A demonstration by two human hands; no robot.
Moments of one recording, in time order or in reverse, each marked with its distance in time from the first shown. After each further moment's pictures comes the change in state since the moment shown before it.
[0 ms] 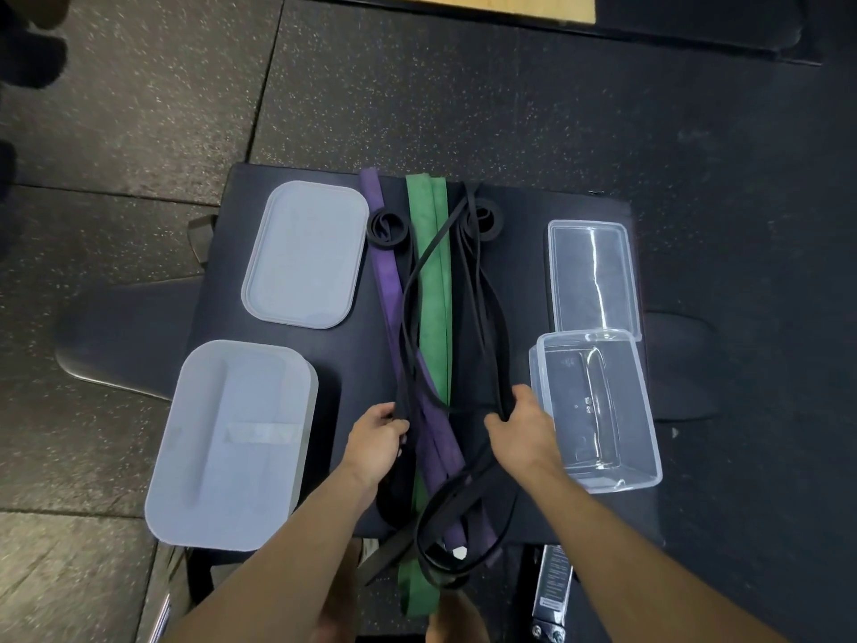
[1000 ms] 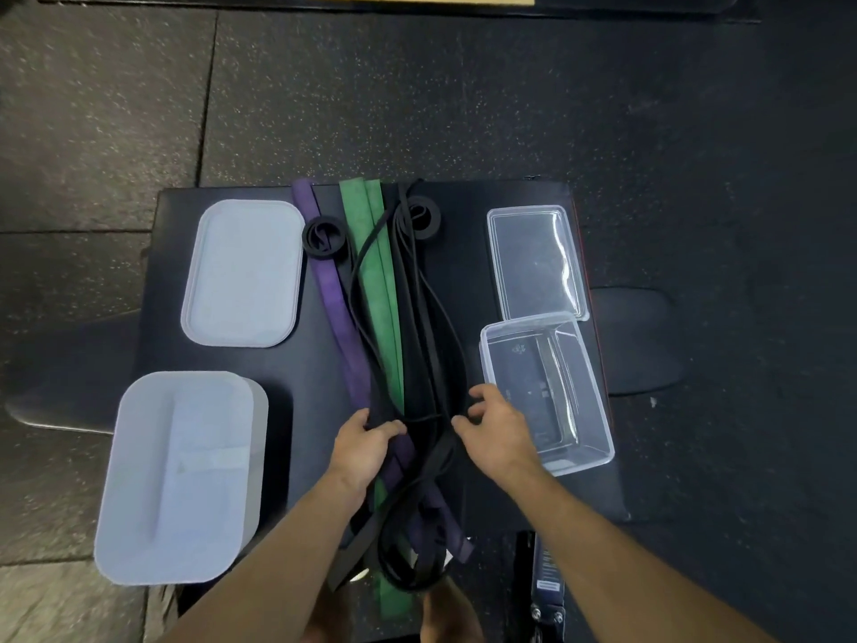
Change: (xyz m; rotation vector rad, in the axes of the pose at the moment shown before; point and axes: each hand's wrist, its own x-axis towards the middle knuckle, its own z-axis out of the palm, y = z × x) left_hand -0.006 0.009 0.048 0.010 -0.025 0.010; right_hand 0.007 0.037 -0.023 0.109 -0.052 -0.044
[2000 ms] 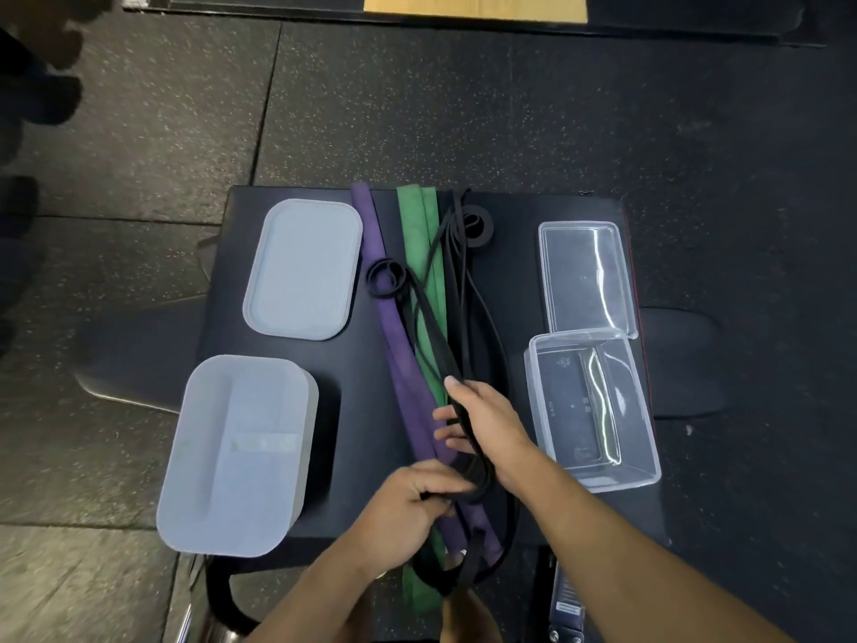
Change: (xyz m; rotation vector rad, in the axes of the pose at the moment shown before) left_hand -0.062 -0.027 -0.031 0.152 -0.394 0.440; right_hand -0.011 -0.067 0.032 0.713 -0.288 0.172
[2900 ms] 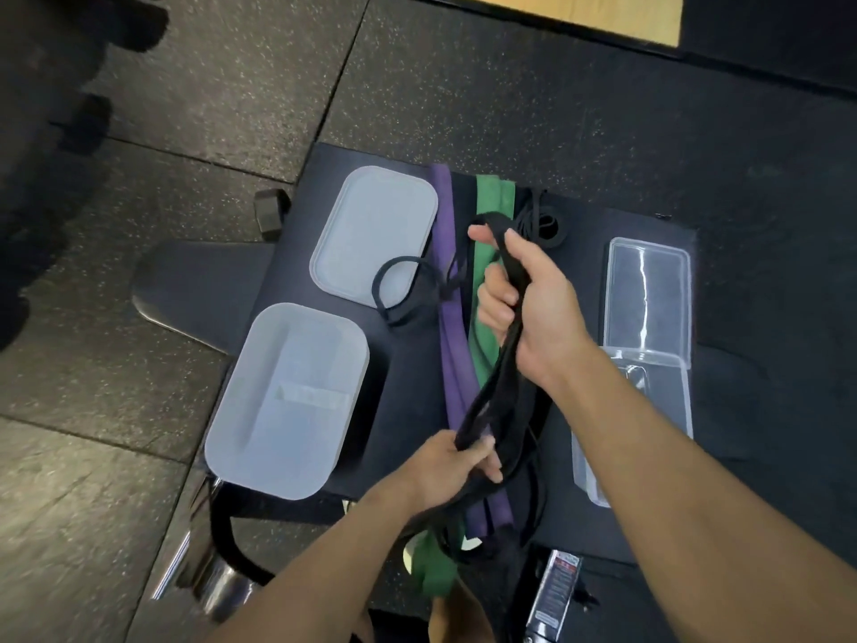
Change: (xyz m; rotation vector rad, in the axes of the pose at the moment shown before) left_hand 0.005 0.012 -0.022 0.001 -0.010 -0.273; right_hand -0.026 -0.123 0.071 0.266 -0.354 -0.375
